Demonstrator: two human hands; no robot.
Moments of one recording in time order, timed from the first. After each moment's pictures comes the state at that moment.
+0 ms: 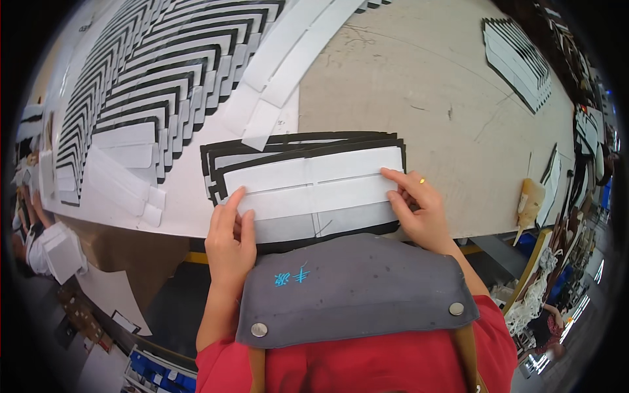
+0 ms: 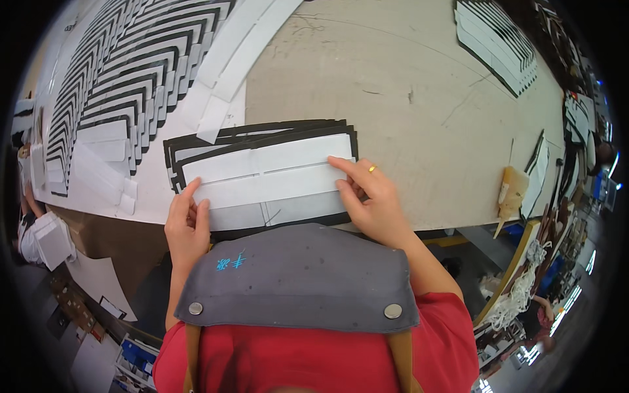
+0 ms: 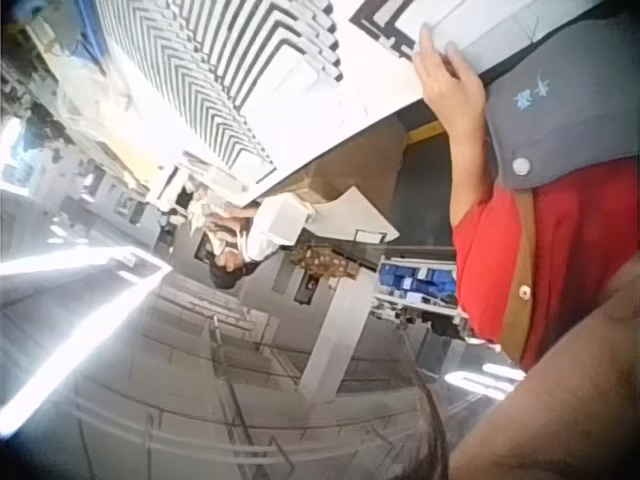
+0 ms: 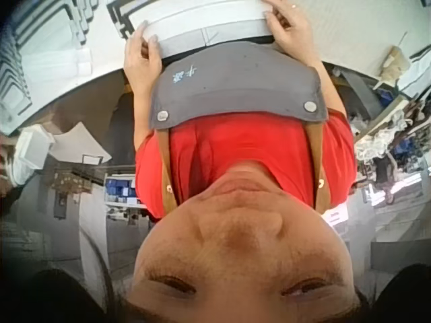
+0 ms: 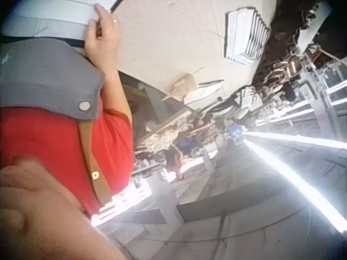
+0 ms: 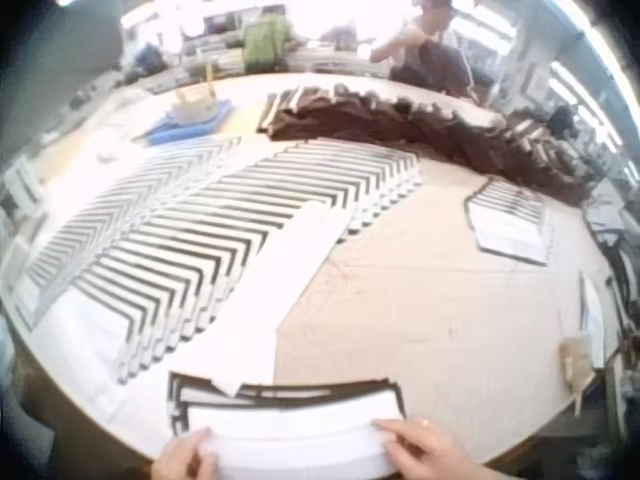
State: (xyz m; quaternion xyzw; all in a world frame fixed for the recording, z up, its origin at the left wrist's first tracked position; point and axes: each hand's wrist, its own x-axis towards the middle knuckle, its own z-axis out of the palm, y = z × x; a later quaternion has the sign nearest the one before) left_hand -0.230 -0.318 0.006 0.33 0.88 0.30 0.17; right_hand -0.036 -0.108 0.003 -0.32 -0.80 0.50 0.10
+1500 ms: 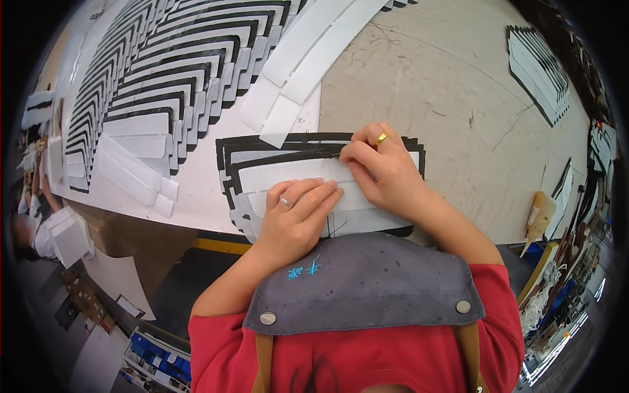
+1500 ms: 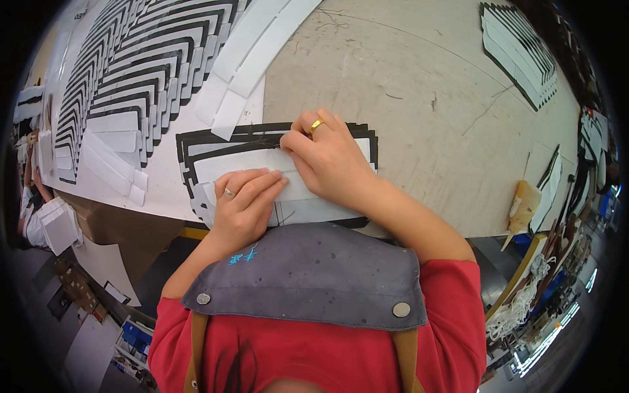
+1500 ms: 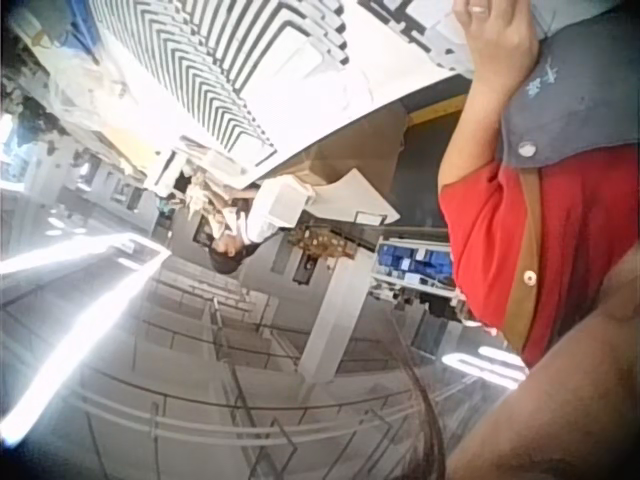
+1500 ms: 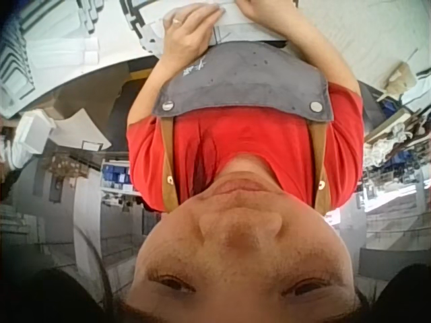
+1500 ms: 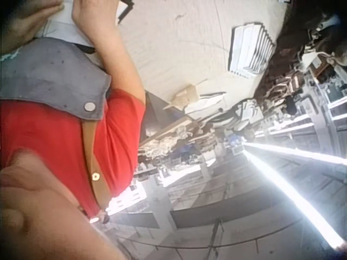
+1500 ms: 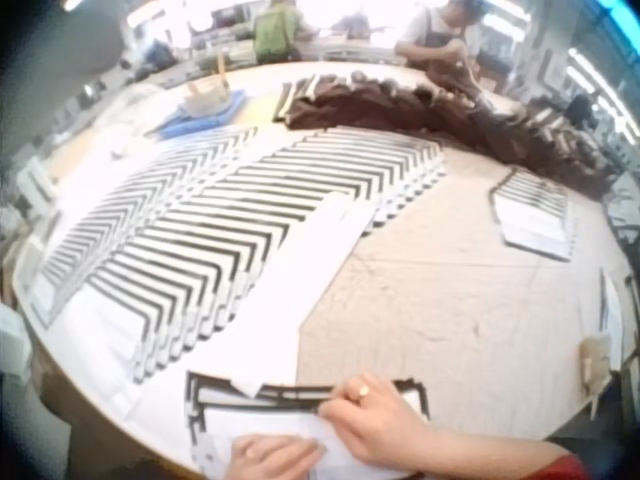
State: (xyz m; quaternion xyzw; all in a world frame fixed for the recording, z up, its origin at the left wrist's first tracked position) left_hand -0.217 -0.270 -0.015 0.63 0.73 0.27 0.06; right_hand -0.124 -0.093 -0.022 -0.08 -0.90 0.39 0.17
